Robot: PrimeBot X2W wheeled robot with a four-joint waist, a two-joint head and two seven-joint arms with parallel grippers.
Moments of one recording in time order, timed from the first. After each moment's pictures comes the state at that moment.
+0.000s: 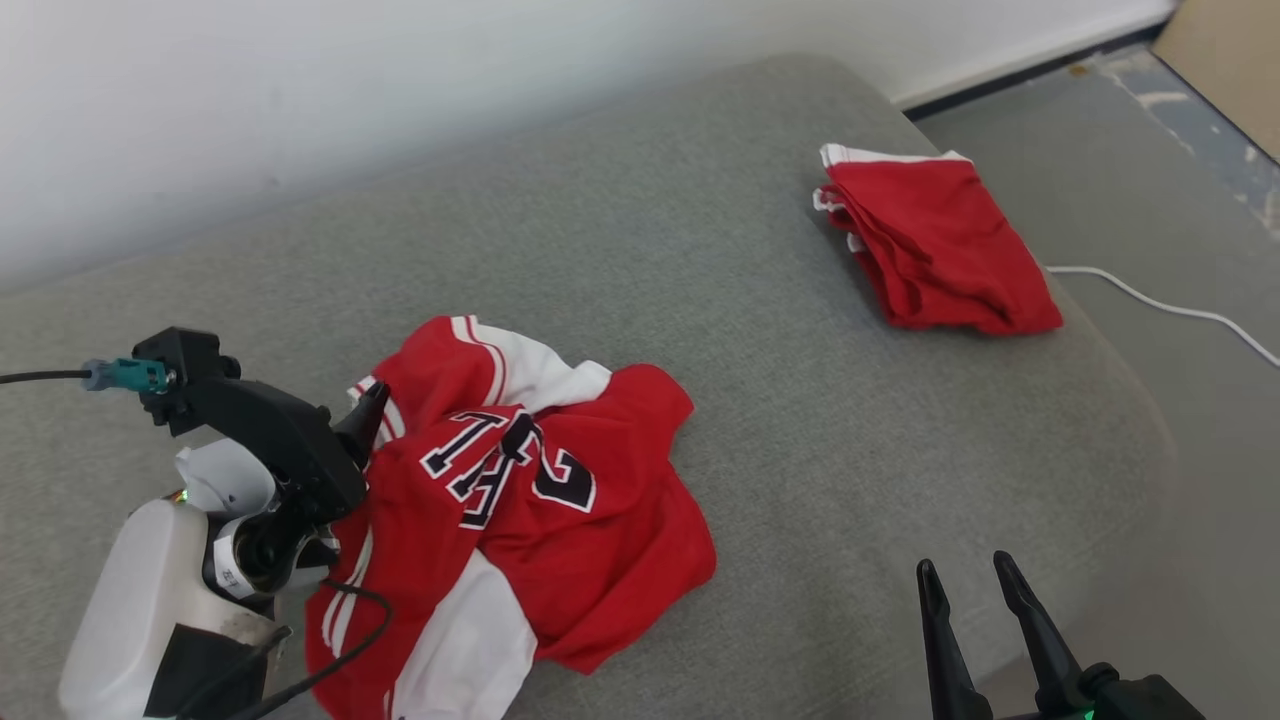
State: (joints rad) left arm -0.62 0.19 -0.06 0.58 -0.73 -0.06 0.49; right arm 0.11 -0.05 0.10 0.04 0.20 0.13 -0.26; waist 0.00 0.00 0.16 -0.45
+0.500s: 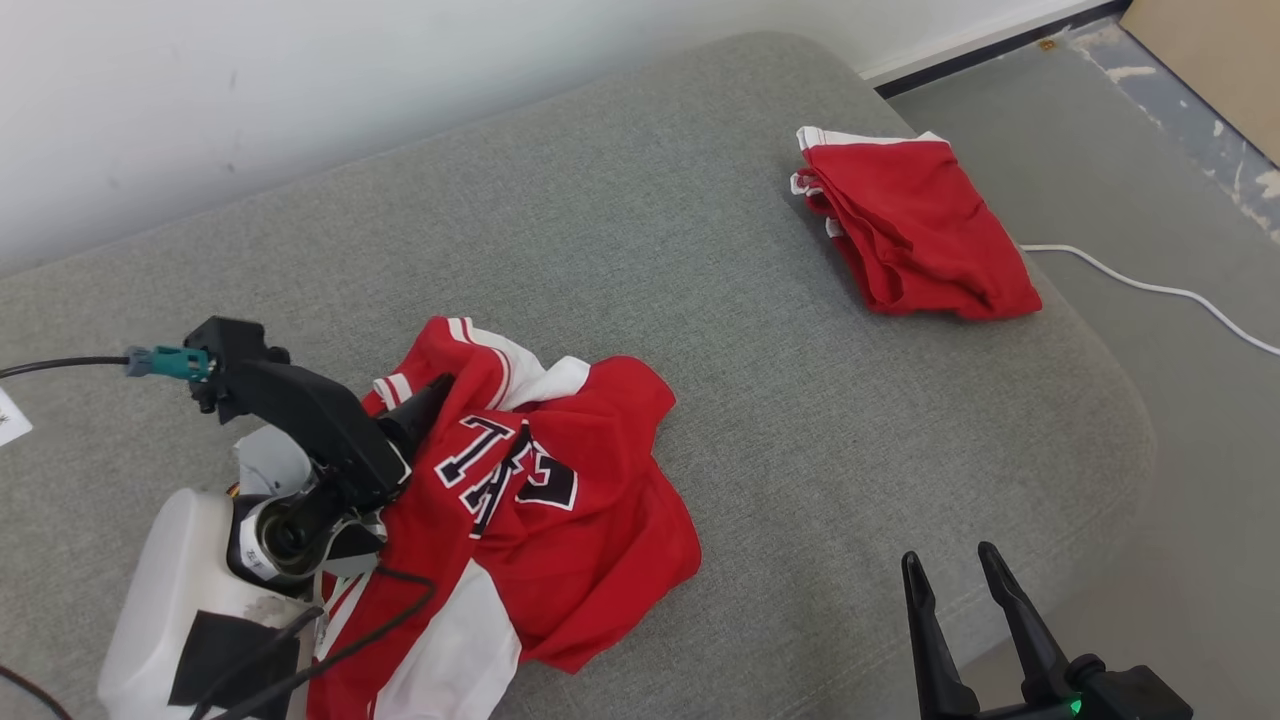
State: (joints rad) left arm -0.64 0.13 -0.03 0.57 -0.86 -0.06 0.60; right arm 0.09 -0.05 0.12 0.04 0.20 0.13 -0.26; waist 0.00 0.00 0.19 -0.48
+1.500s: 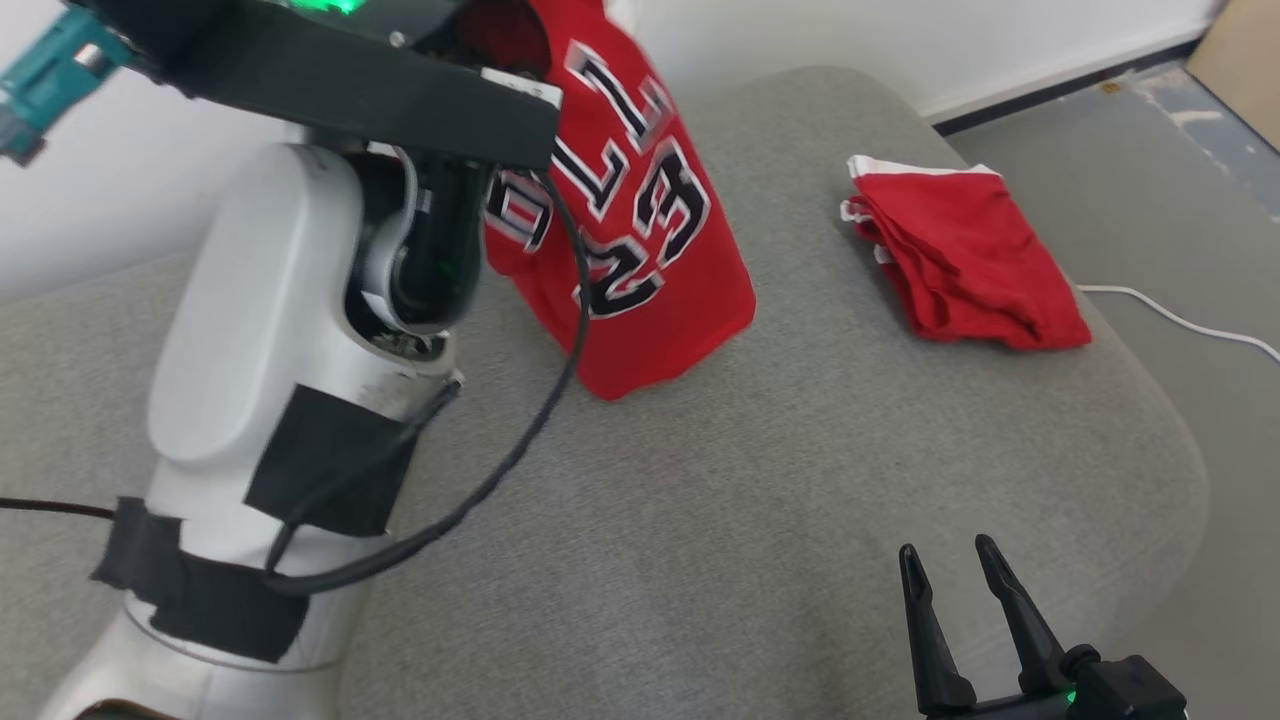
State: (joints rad) left arm -1.06 0.05 -0.32 0.27 -0.79 -0.12 -0.20; right arm 0.07 -0.05 0.13 0.06 0.20 0.13 -0.26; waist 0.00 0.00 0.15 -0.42
